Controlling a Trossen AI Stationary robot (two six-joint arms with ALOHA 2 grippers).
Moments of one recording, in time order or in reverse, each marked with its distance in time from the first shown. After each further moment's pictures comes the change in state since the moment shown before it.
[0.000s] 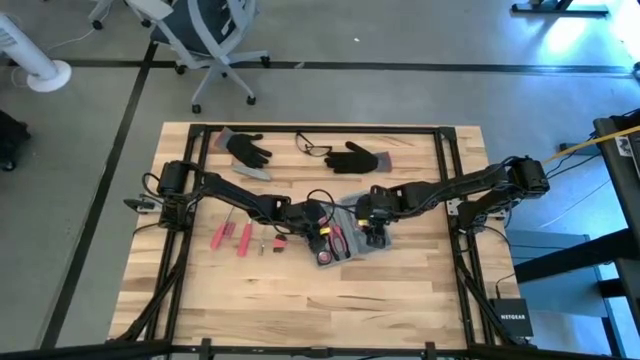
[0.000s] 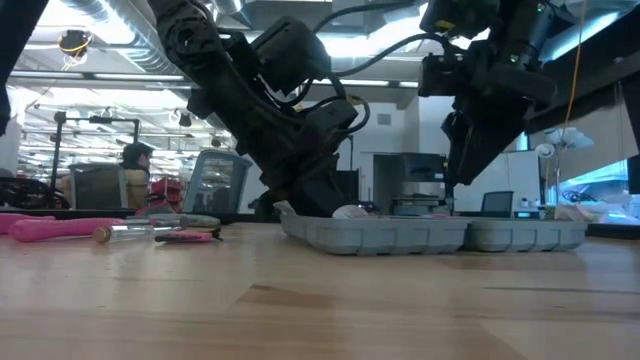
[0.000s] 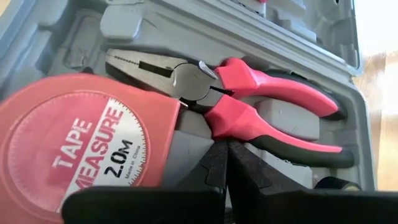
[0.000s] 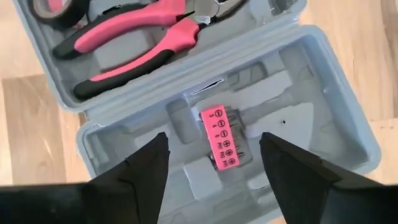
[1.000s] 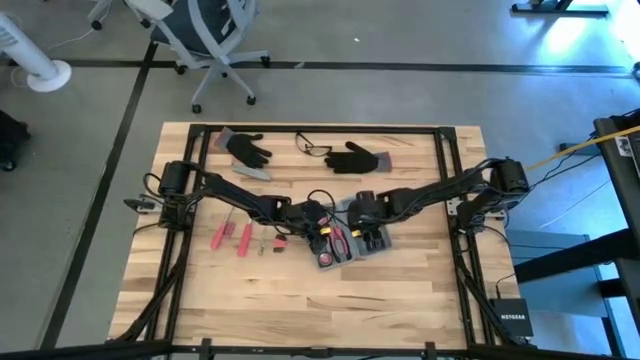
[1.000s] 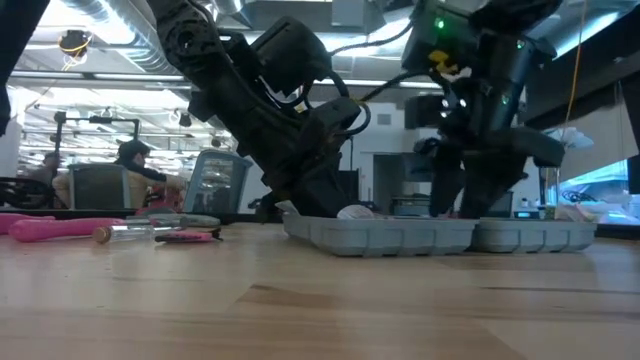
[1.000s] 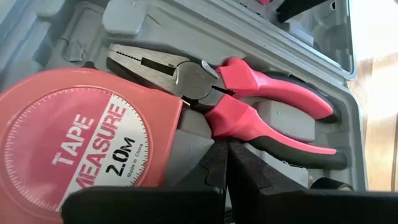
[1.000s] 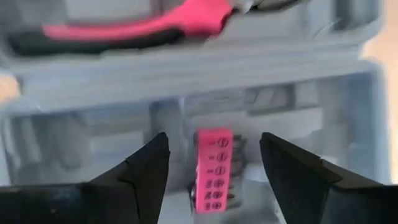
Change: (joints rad) left arm -0.001 0.002 0.000 0.029 0.024 -0.060; right arm 0.000 0.176 -0.001 0.087 -0.008 -0.325
